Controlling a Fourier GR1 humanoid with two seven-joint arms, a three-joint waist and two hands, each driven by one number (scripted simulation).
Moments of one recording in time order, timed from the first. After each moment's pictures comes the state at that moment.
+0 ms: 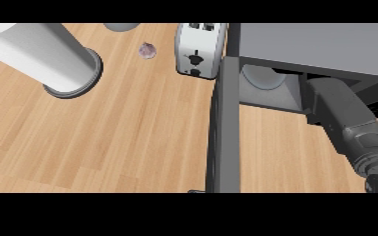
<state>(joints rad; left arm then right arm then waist) 0.28 0.24 0.68 -2.17 0.97 -0.64 0.33 -1.01 -0.33 -0.36 -0.07 0.17 -0.41 -0.71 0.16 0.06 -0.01</state>
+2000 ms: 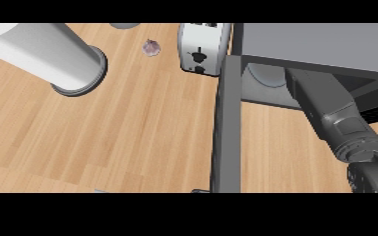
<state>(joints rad) 0.19 0.25 0.59 -2.09 0.83 -0.68 0.35 -1.14 -0.26 -0.29 -0.08 0.20 -0.44 -0.64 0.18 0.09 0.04</state>
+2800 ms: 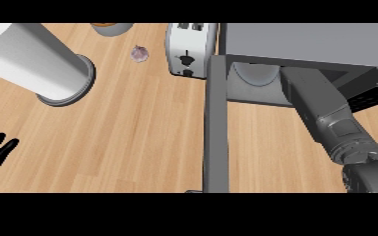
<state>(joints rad) 0.25 0.12 0.50 -2.09 0.74 -0.78 0.32 -1.13 -0.23 -0.30 -0.07 0.19 -0.39 -0.64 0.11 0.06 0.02</state>
